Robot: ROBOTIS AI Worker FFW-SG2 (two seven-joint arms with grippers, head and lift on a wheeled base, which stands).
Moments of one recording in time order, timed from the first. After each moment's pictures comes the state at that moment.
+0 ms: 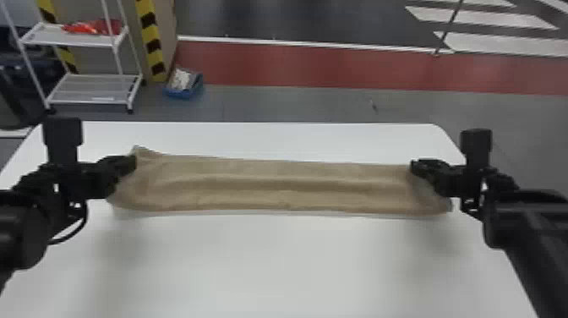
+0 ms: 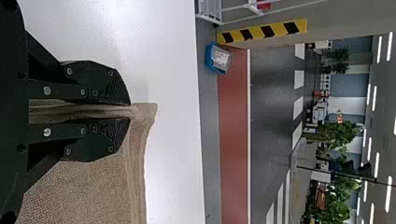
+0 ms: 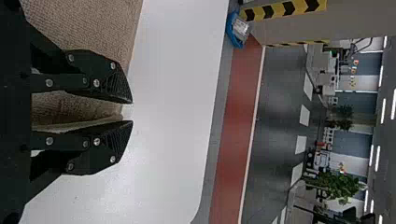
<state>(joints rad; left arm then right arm) -0.23 0.34 -0.06 -1.44 0.32 0.58 -0.14 -0.42 -0.37 -0.13 -0.95 0.01 0.27 0.45</state>
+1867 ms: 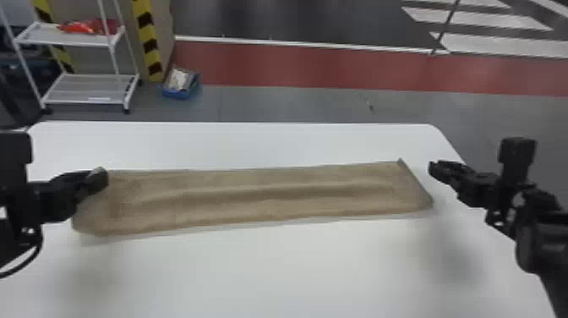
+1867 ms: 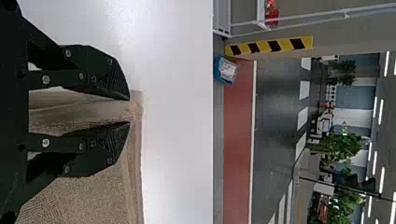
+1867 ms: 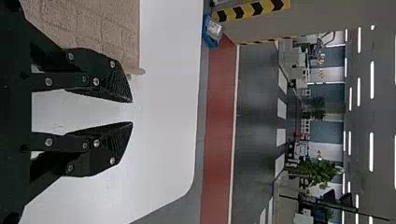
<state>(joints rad) -0.03 0.36 0.10 -1.71 0.34 0.70 -0.16 -0.20 -0.40 -0.26 -1.26 -0.11 0.36 0.50</state>
